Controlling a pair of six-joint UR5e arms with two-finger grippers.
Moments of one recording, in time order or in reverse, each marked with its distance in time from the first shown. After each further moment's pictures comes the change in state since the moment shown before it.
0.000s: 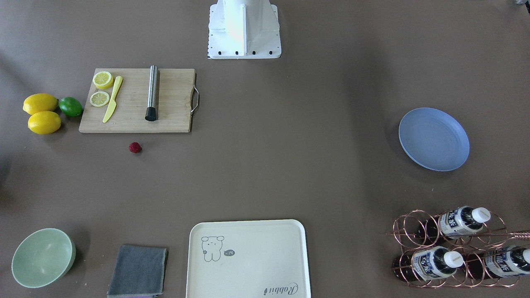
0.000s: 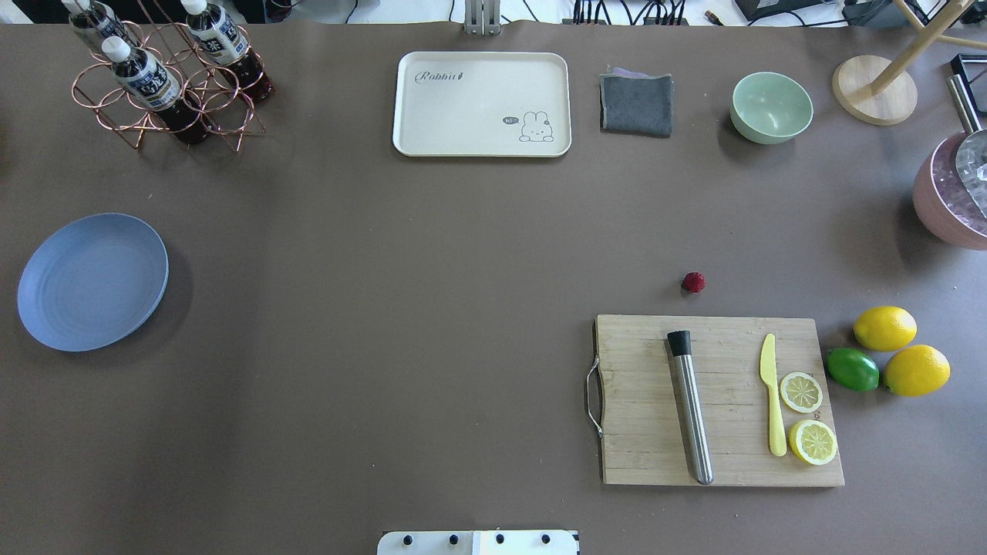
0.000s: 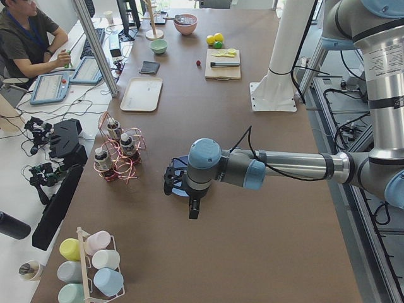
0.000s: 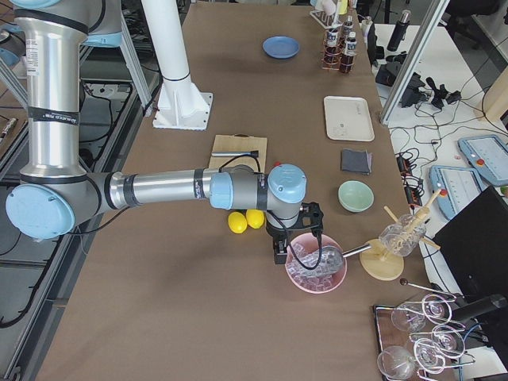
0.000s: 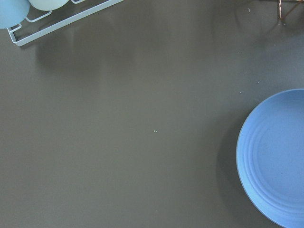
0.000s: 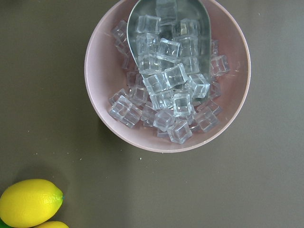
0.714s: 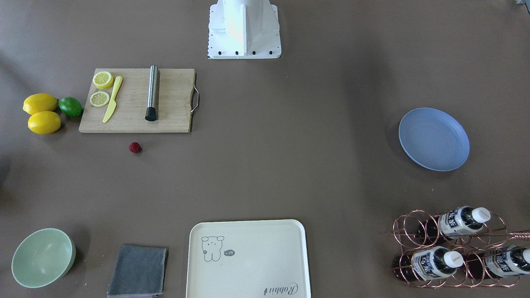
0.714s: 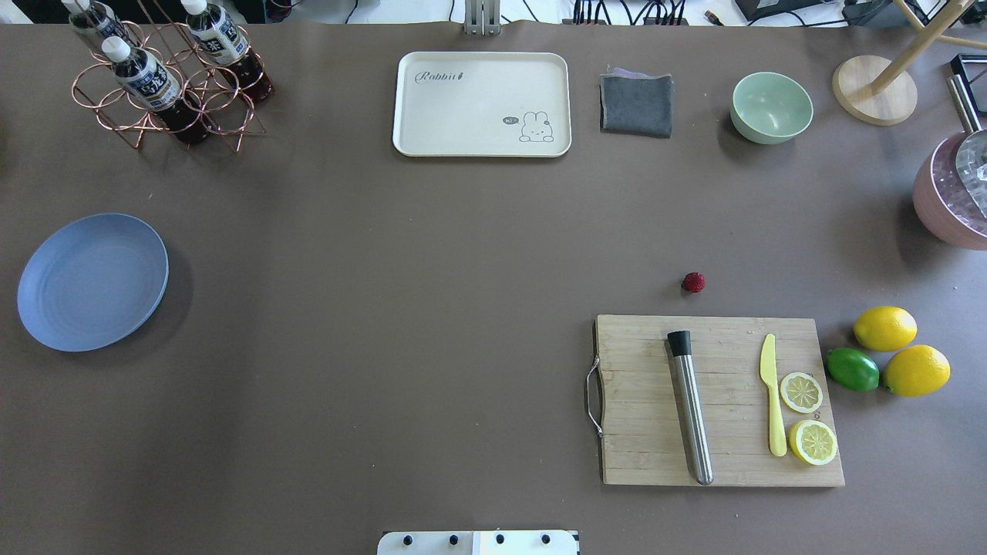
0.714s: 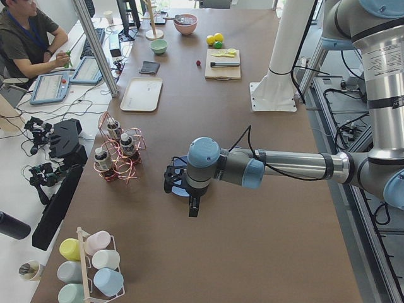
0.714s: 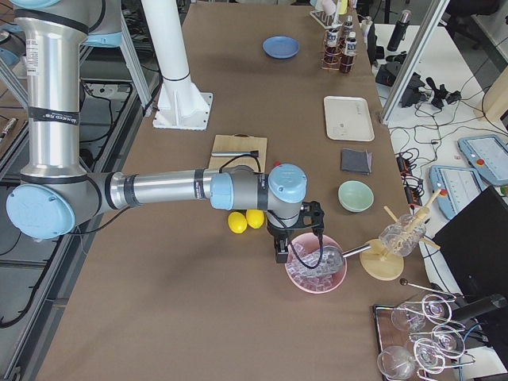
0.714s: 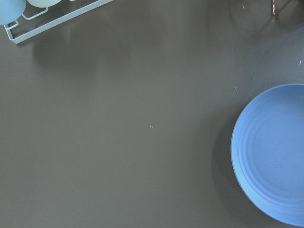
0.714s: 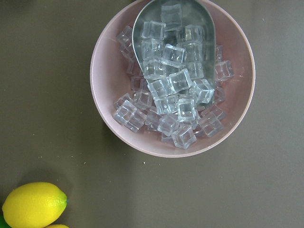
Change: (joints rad) left arm 0.050 -0.023 0.020 -0.004 0.001 -0.015; right arm 0.000 0.004 -0.004 0.017 0.012 0.003
